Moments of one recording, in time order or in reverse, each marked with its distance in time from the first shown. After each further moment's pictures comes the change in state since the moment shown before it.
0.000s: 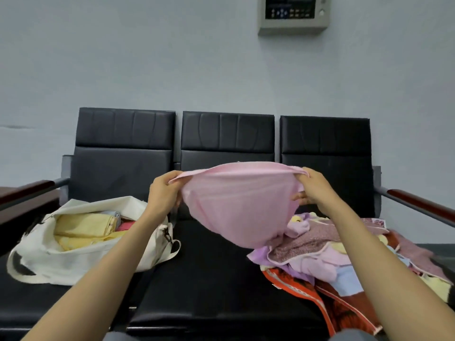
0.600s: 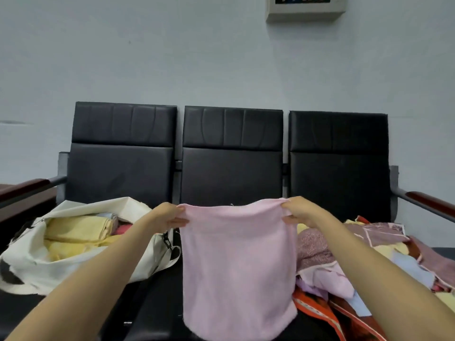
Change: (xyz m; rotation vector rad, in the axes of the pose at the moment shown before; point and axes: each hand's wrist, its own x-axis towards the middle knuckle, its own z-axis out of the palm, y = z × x) left_hand 0.066 -0.106 0.017 -0.094 -0.248 -0.682; right_hand 0.076 0.062 0.061 -0.090 -0.337 0.262
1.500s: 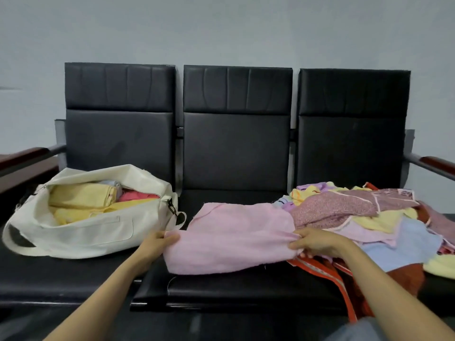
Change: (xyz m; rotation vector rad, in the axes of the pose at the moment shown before) left_hand -0.039 -0.154 -0.028 0.162 -0.018 0.008; right_hand -0.027 0.132 0.042 -0.156 -0.464 0.070
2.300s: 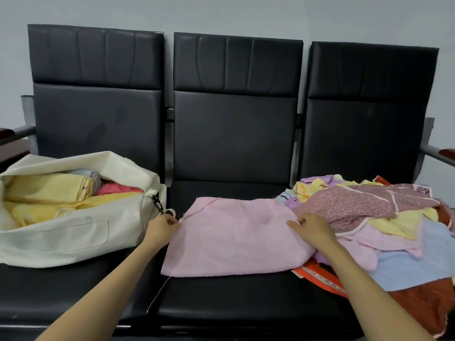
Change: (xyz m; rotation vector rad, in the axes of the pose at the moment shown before) left_hand 0.095 0.001 0.038 0.510 0.248 0.045; right_hand 0.080 0.009 -0.004 -0.404 0.649 0.078
